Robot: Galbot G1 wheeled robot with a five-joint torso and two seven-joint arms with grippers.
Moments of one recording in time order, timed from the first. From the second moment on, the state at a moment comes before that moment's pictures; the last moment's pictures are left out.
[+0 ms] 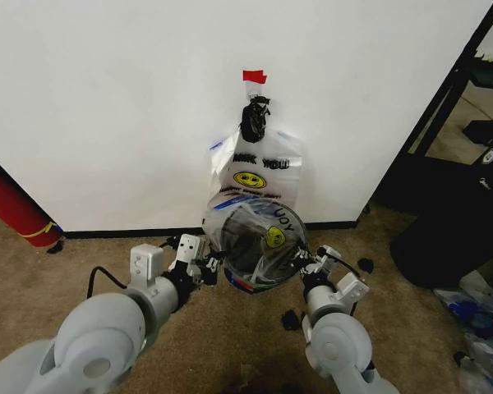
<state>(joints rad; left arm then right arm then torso) 0.85 -0.62 0.03 -2.47 -1.48 0.61 -0.81 -1.29 1.39 0.18 2.09 0.75 -0.19 0.59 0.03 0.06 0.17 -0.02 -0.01</state>
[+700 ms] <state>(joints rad) 0.24 -0.91 0.56 -2.12 -1.72 0.65 -1.05 -1.34 1.42 0.18 2.10 0.63 -0.16 0.57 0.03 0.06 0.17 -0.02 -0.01</state>
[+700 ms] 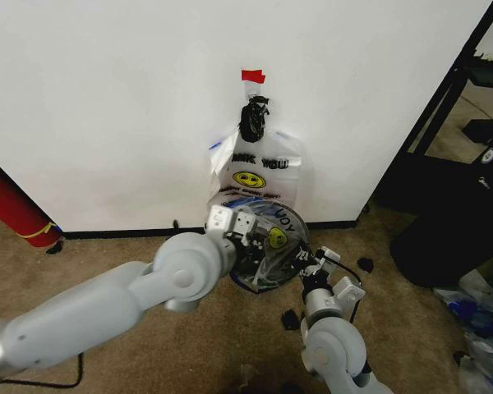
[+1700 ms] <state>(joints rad) 0.22 -1.10 0.69 -1.78 -1.64 0.66 -1.07 -1.34 1.42 0.18 2.09 0.61 -0.13 0.53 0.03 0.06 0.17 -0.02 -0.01</state>
